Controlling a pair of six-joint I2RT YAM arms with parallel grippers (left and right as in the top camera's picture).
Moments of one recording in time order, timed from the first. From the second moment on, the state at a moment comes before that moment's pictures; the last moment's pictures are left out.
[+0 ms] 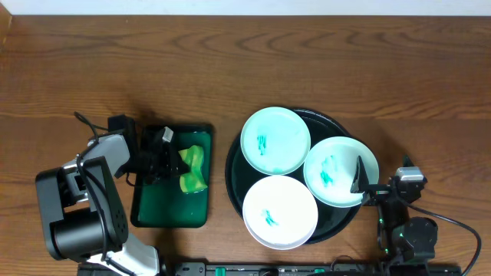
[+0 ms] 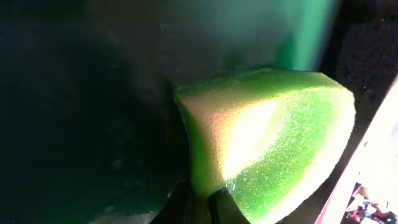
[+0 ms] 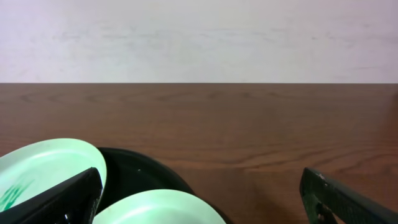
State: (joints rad) left arm 0.25 1.78 0.83 -0.70 0.66 0.06; right arm 0.05 0.01 0.01 -0.07 0.00 0.05
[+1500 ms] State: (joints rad) left arm -0.17 1.39 0.83 -1.02 -0.46 -0.65; right arm 0.05 0.01 0.01 -0.07 0.00 0.05
